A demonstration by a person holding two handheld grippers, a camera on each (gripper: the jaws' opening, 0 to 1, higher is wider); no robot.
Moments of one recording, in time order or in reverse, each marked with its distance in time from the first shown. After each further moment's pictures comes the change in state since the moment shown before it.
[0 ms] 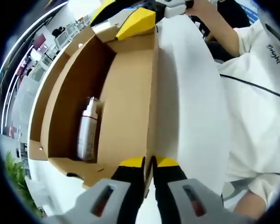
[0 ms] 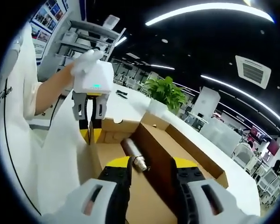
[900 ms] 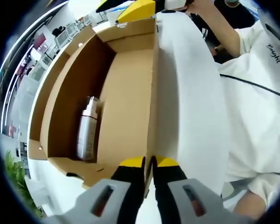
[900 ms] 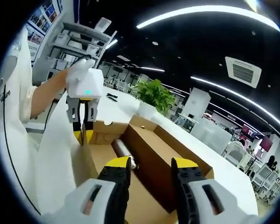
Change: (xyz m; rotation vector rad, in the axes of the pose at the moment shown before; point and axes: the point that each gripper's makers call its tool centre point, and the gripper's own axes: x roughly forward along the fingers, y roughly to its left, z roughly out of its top) left arm 0.000 -0.001 0.000 -0.008 0.007 -0.007; right arm -0.023 -0.022 0.002 0.022 -0.024 -0.104
